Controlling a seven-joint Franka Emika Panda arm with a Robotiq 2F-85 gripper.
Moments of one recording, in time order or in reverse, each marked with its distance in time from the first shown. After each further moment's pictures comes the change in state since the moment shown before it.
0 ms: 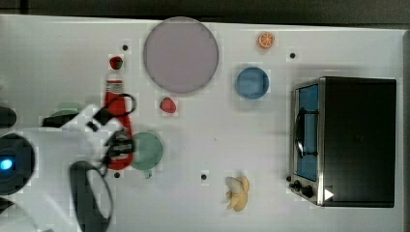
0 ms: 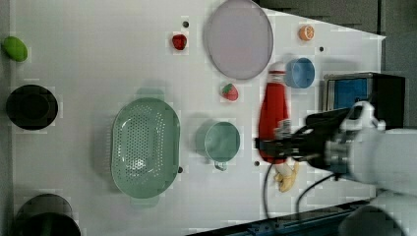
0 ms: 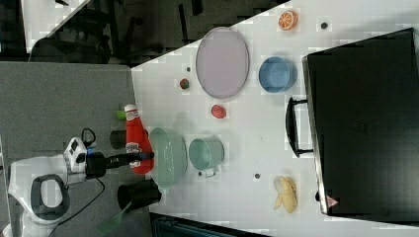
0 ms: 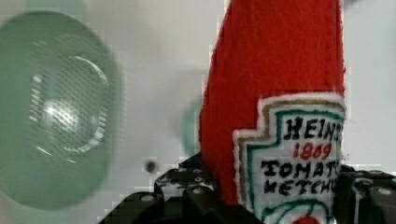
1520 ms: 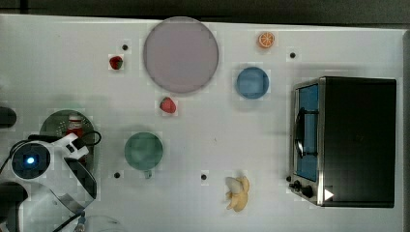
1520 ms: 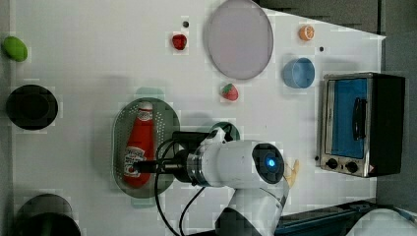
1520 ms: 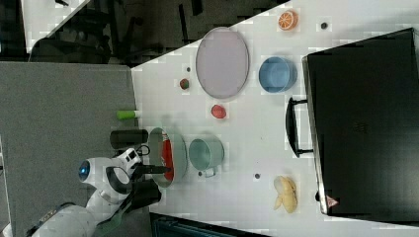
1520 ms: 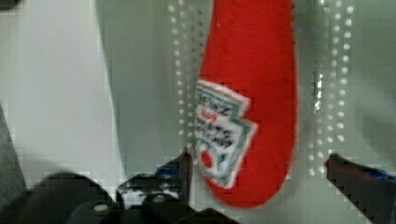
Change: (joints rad) arm 0.113 0.632 0.163 -0.016 -0.119 0.568 0.526
